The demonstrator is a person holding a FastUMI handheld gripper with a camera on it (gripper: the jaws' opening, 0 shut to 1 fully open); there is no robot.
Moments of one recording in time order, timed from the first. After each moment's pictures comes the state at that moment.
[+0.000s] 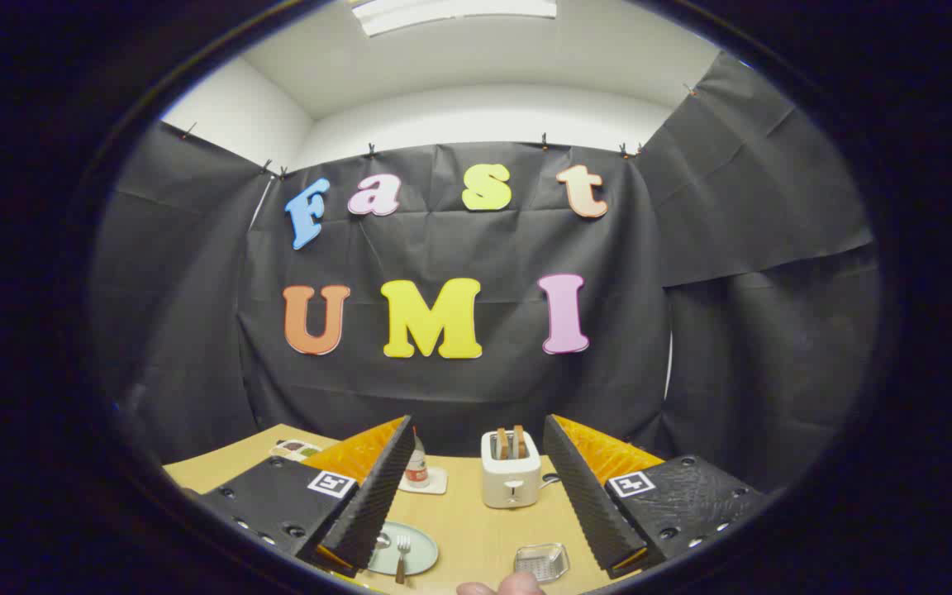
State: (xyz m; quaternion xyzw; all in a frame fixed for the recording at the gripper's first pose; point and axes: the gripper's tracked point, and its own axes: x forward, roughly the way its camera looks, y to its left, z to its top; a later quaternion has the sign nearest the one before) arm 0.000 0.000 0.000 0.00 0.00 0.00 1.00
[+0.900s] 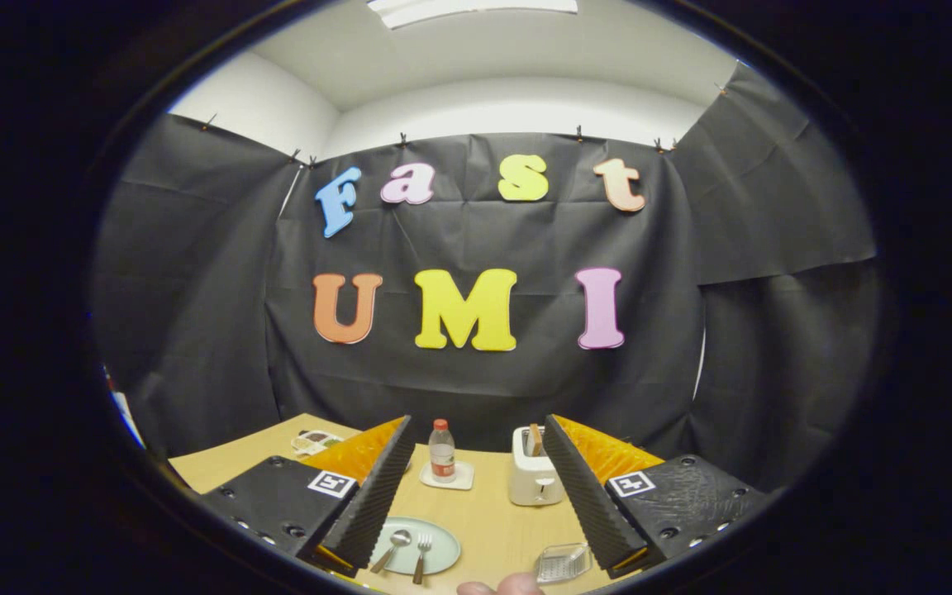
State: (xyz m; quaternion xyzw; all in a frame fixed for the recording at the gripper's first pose) arm 0.012 0.043 -0.012 -0.02 0.02 0.05 1.00
